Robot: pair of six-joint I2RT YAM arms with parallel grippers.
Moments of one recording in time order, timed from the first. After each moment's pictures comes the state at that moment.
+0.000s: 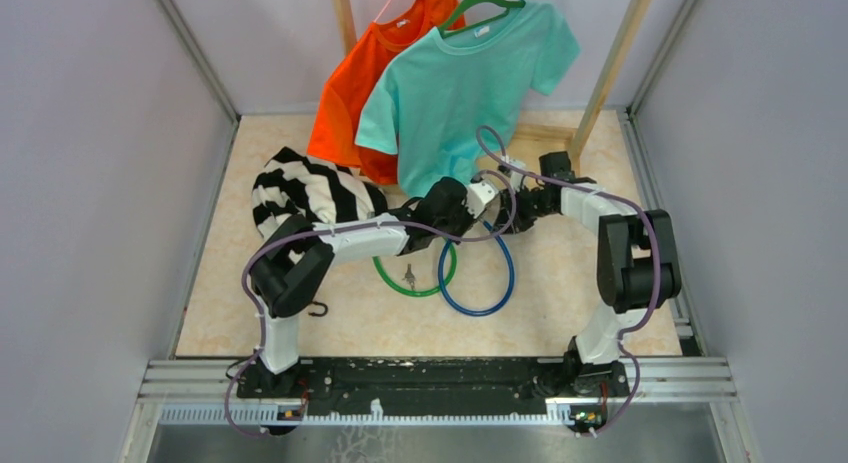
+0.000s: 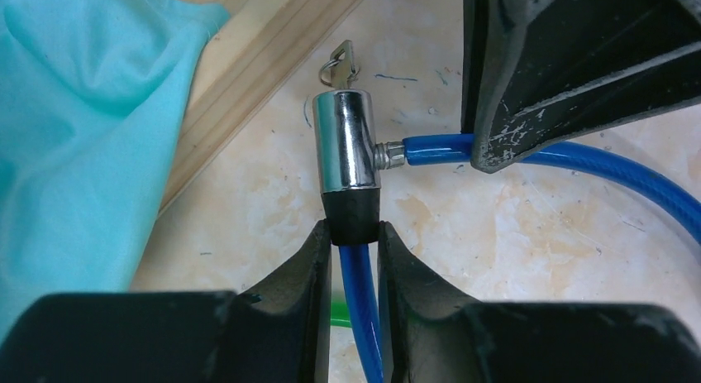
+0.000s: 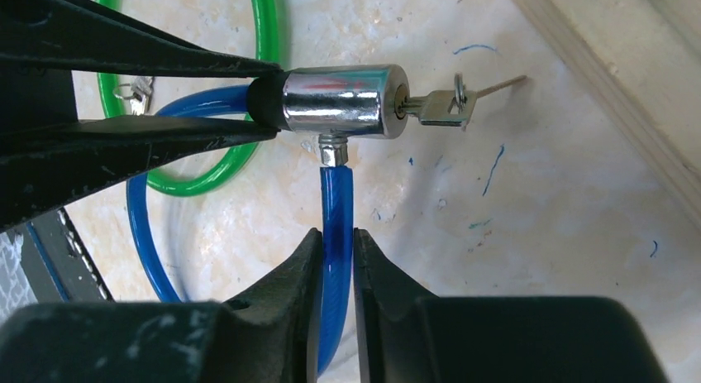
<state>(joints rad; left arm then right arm) -0.91 1.94 1.27 0.08 -0.06 0.14 0.13 1.72 1.06 -0.45 -0.76 -0.32</state>
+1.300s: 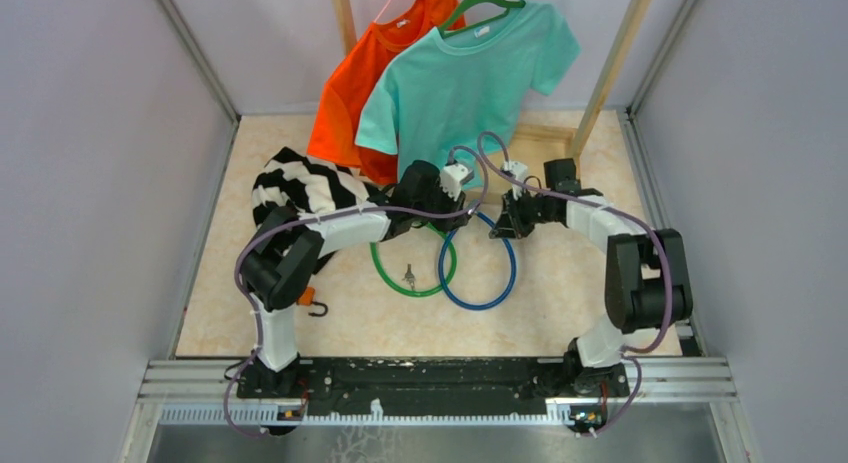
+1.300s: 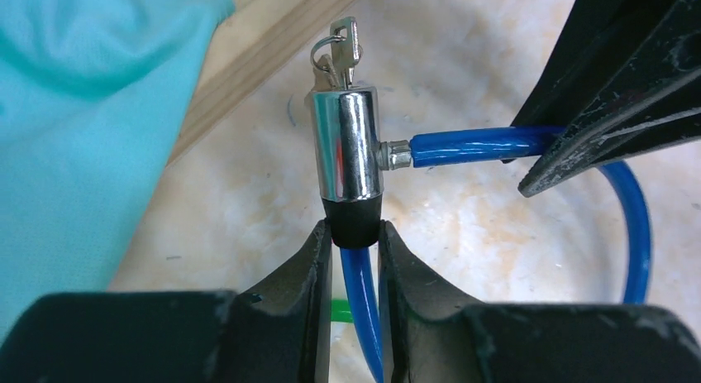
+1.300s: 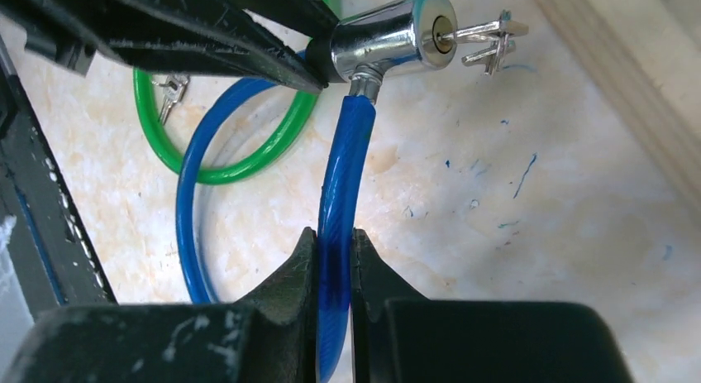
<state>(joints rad) -0.76 1.94 1.24 0.11 0.24 -0.04 0.13 1.62 0.95 -0.36 -0.82 -0.34</state>
